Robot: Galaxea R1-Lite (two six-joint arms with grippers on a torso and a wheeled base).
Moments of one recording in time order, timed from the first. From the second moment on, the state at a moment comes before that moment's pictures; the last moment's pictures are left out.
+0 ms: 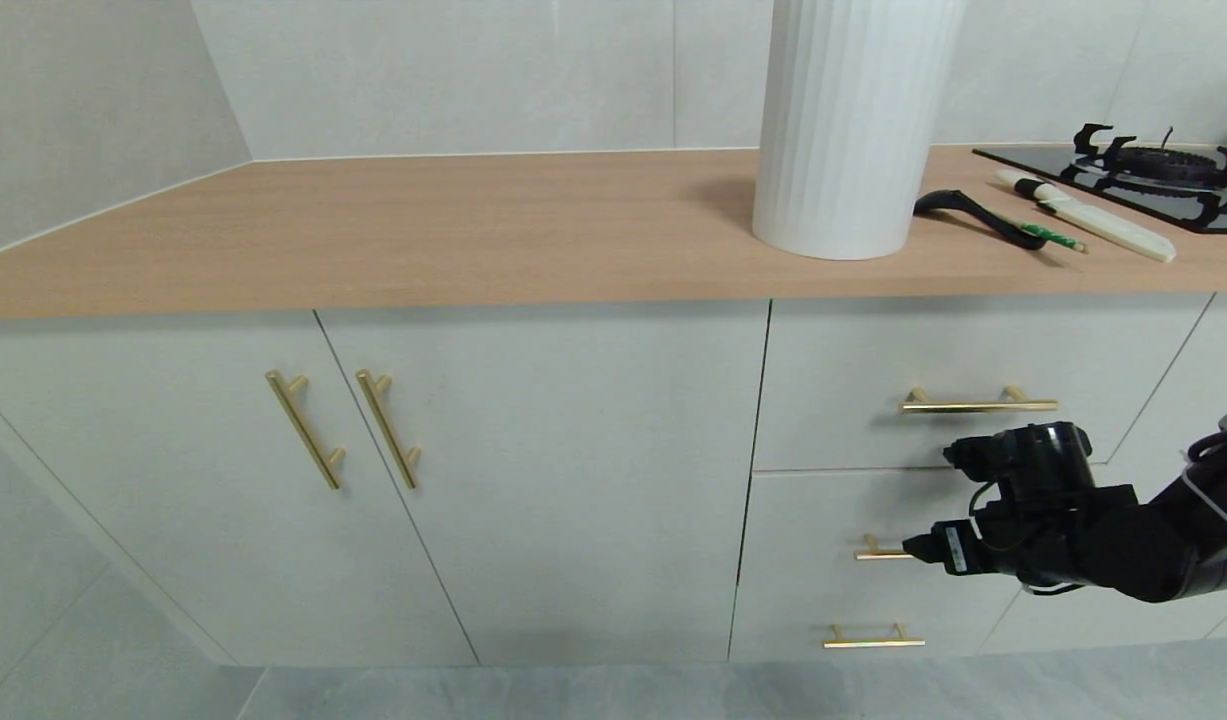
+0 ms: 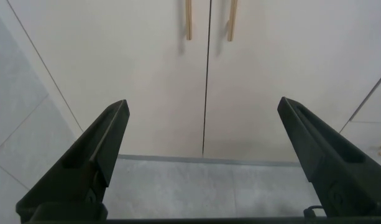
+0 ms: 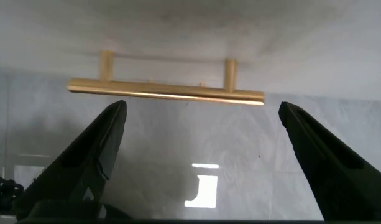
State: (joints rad) left arm 0.00 0.00 0.00 0.00 0.06 -0.01; right arm 0.11 2.06 -0.73 -0.55 -0.10 0.01
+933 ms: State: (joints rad) left arm 0.00 0.00 0.00 0.00 0.06 -0.01; right arm 0.13 2.14 -0.74 -0.65 -0.15 0.05
